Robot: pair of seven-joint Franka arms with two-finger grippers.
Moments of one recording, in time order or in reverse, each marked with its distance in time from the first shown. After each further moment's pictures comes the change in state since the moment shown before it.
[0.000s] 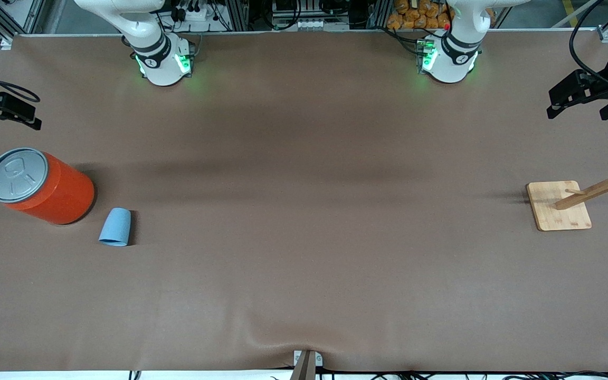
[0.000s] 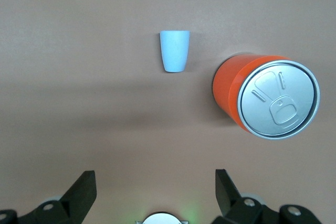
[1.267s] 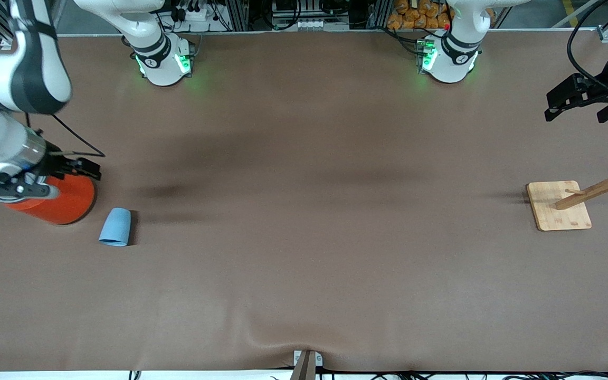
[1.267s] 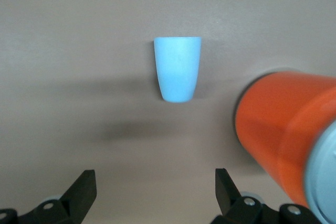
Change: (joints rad) left arm 0.000 0.011 -0.002 0.001 0.000 0.000 0.000; right arm 0.007 0.116 -0.003 -0.475 -0.005 0.619 0.015
